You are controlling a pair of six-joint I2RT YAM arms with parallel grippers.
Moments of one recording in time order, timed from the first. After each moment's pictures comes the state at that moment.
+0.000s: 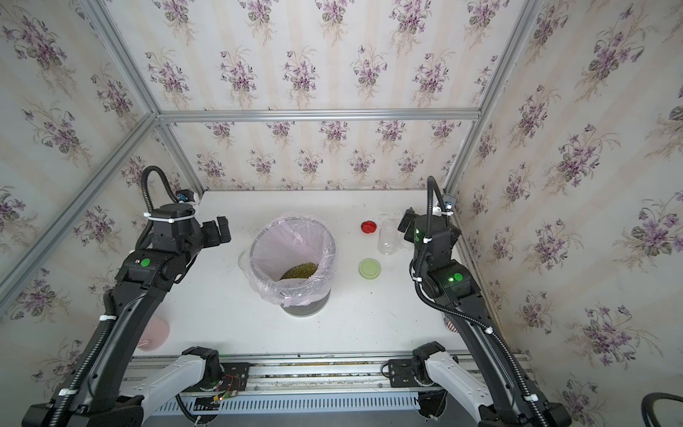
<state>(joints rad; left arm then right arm) -0.13 1.04 1.23 -0.75 -0.28 -0.21 0.36 0.91 1.04 -0.44 0.63 0.35</state>
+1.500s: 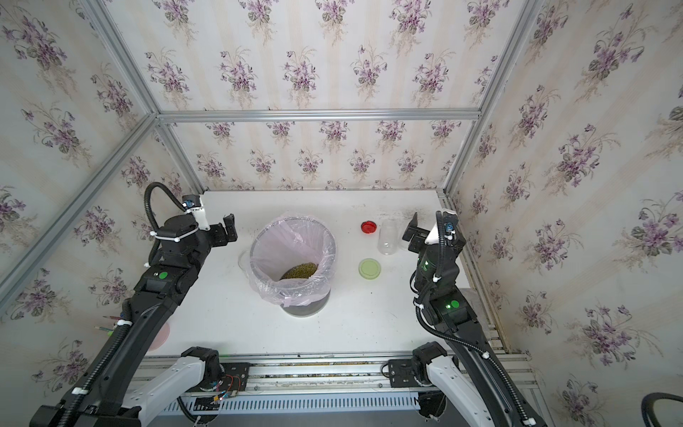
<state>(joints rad) -0.13 0.96 0.96 -0.32 -0.25 -0.11 0.36 0.71 0.72 -0.01 0.64 0.10</state>
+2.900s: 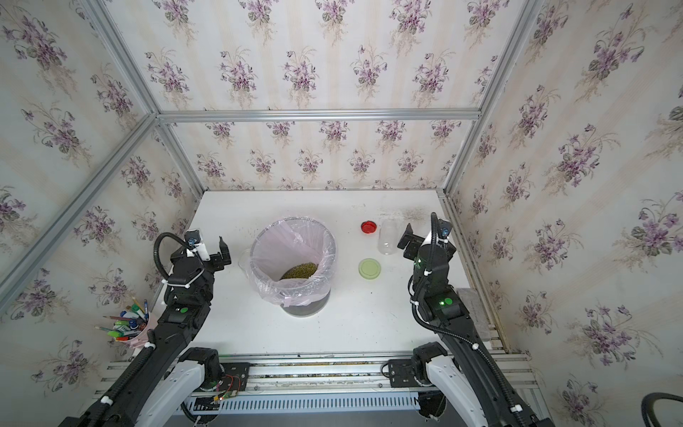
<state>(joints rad) -0.09 0.78 0.40 0.22 -0.45 0.09 0.30 0.74 0.62 -0.06 0.52 0.29</state>
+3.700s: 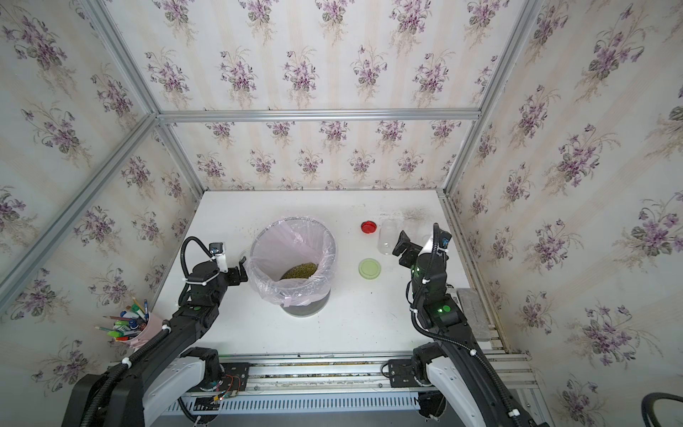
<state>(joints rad) -0.08 0.96 0.26 0.30 -0.20 -0.01 0.30 0.68 0.51 -0.03 0.42 0.44</state>
